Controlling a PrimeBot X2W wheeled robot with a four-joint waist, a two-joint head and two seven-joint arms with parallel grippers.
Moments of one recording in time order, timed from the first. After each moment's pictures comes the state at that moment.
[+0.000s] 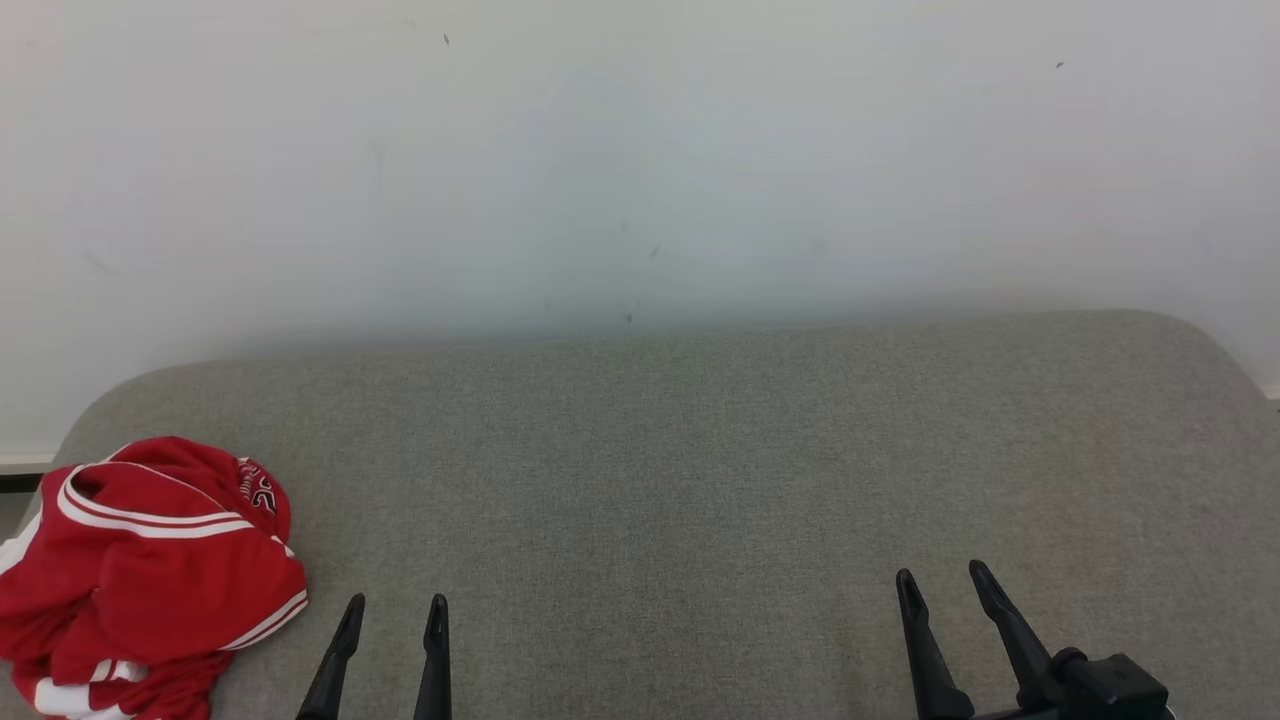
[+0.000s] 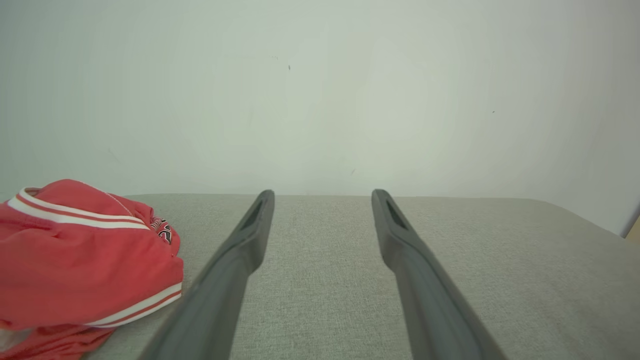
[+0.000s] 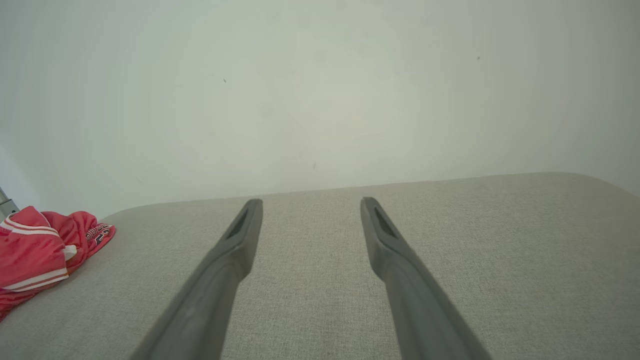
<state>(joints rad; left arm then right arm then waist) 0.02 0.06 -0.15 -0.04 -0.15 0.10 -0.24 0.05 -0.14 0.27 0.05 0.23 0.13 -0.23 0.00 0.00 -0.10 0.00</state>
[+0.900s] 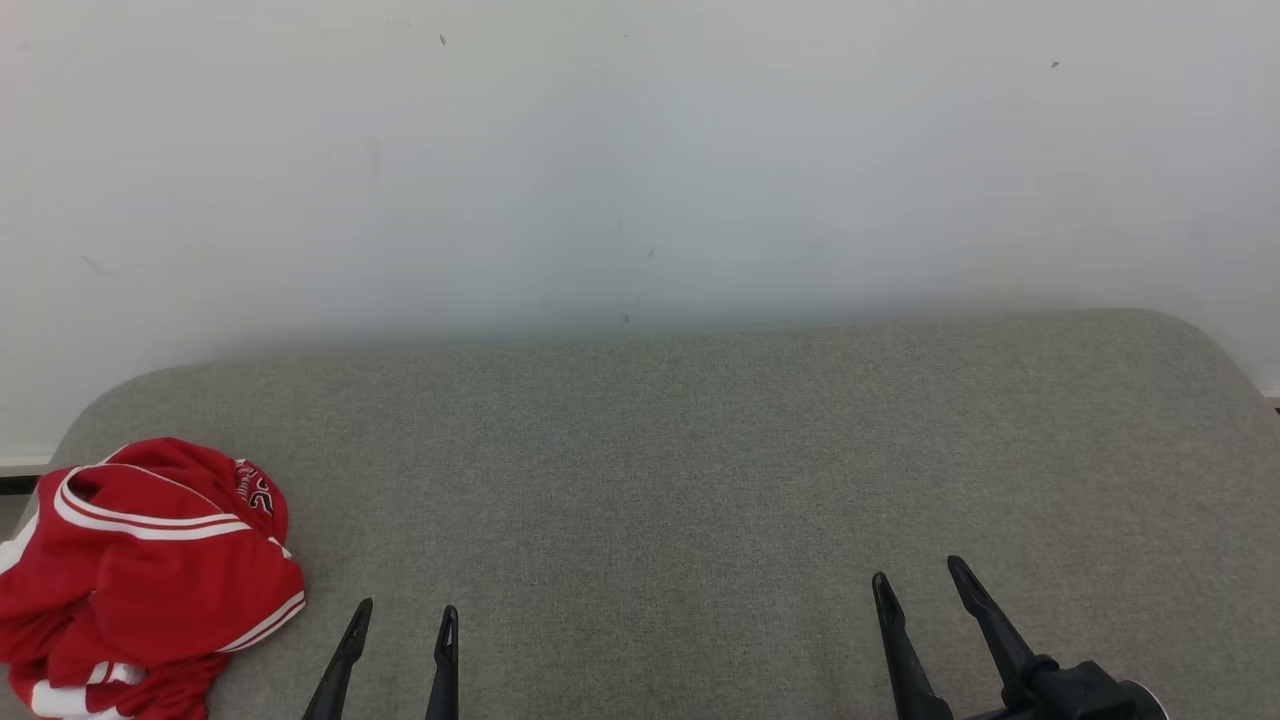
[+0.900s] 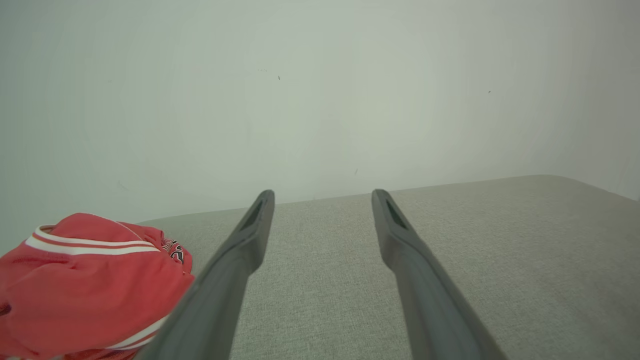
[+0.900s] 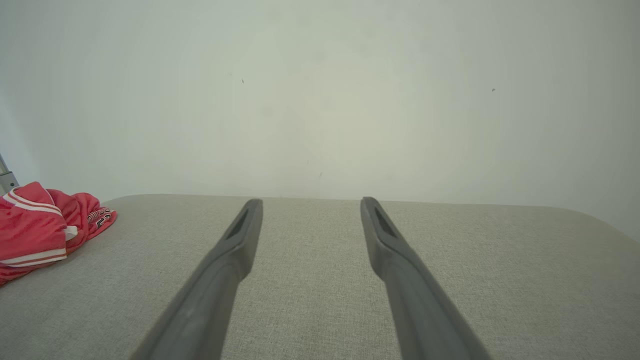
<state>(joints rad) 0.04 0.06 -0.16 -0.05 -0.01 0.11 -0.26 0.05 -0.12 0.29 0.03 0.10 0.13 -0.26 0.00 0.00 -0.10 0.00</state>
